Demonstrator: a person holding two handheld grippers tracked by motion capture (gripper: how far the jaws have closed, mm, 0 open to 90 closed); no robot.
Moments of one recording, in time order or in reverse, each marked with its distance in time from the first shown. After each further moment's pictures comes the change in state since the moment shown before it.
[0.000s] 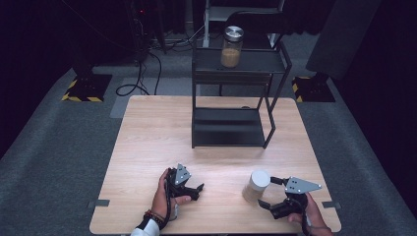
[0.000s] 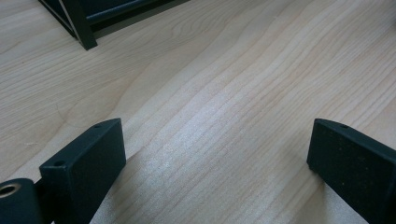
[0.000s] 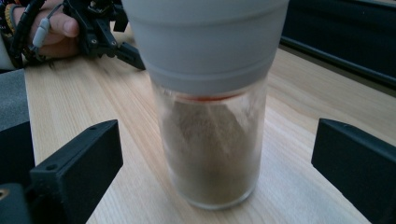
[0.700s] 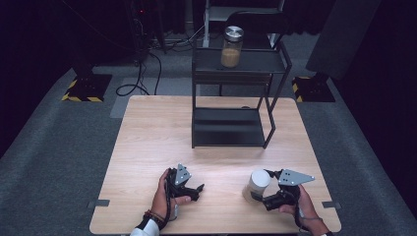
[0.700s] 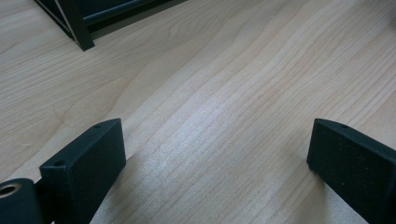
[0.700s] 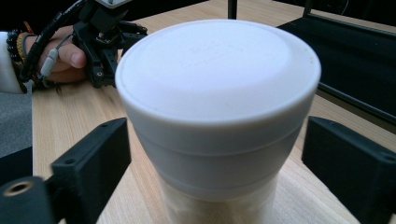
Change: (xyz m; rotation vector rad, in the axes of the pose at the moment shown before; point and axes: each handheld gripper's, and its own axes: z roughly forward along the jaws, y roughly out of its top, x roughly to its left) left arm 0.001 0.000 0.000 0.001 -0.009 0.009; right arm -0.007 0.017 0.018 -0.045 0.033 -0.017
